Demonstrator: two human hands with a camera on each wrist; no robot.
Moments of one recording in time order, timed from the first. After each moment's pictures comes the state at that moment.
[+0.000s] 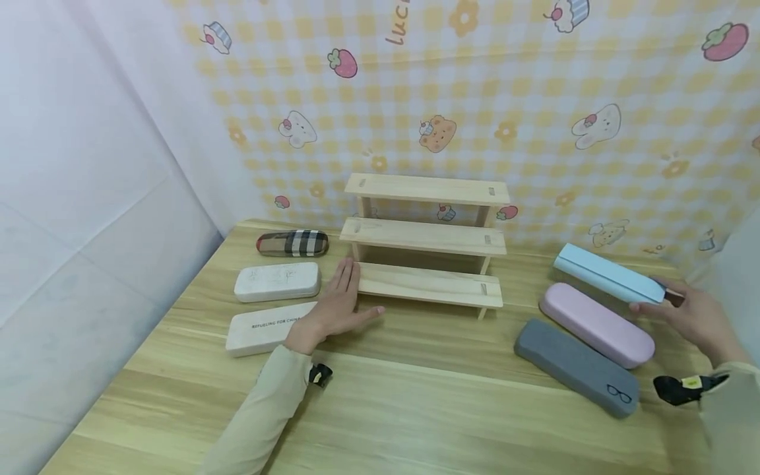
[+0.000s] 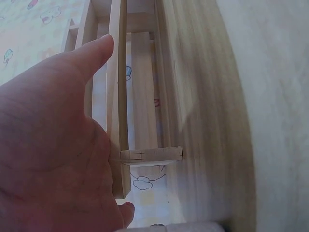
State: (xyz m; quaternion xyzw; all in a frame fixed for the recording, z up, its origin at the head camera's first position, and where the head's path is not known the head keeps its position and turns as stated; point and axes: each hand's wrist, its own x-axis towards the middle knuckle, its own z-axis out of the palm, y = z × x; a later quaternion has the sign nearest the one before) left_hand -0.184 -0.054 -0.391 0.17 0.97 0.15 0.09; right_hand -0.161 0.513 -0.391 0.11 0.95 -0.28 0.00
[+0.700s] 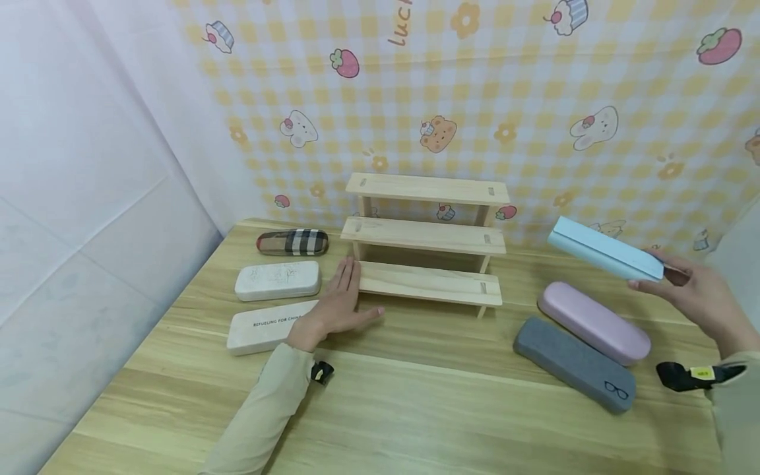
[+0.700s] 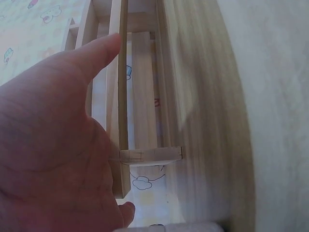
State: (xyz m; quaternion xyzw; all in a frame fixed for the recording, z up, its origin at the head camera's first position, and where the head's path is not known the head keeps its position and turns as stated) left_hand -0.183 -0.055 -0.392 0.18 0.97 0.17 0.08; right_hand -0.165 0.491 -0.349 0.09 0.93 -0.35 -0.02
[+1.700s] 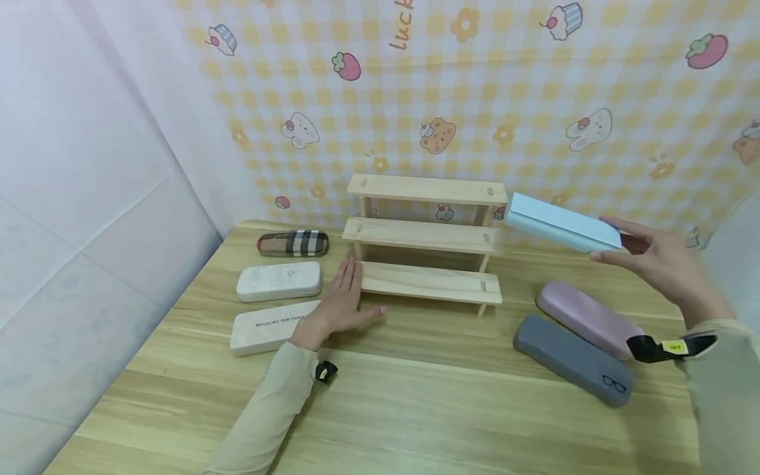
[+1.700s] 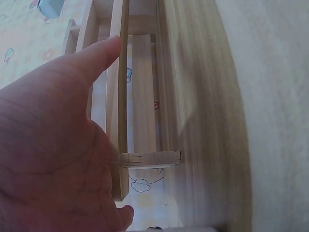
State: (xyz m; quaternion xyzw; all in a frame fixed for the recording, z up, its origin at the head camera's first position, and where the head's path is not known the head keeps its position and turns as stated) left_hand -0.186 -0.056 -0.399 0.18 0.97 0.14 0.07; right_hand -0.173 0.430 -0.293 -0.02 0.95 -0.32 -0.06
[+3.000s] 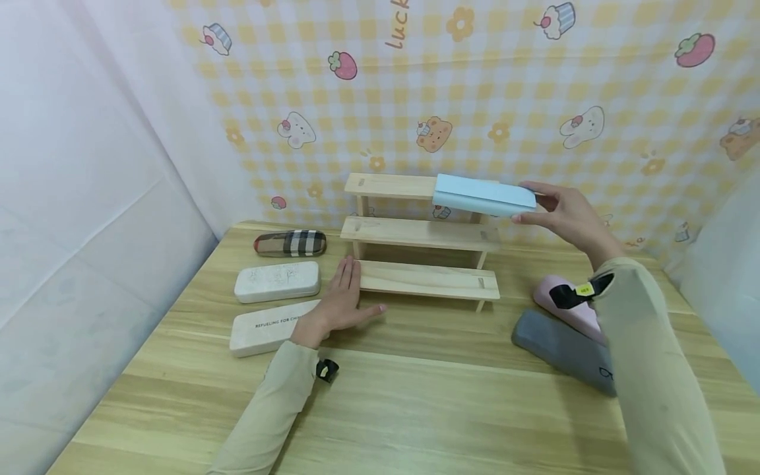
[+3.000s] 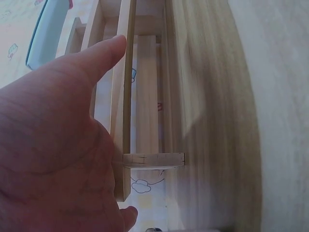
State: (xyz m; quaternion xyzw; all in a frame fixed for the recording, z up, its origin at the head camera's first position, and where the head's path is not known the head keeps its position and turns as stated) left_hand -0.188 -0.055 -0.395 0.18 0.97 0.15 0.10; right_hand -0.228 0.338 -0.263 -0.10 0.92 -0.37 -0.05
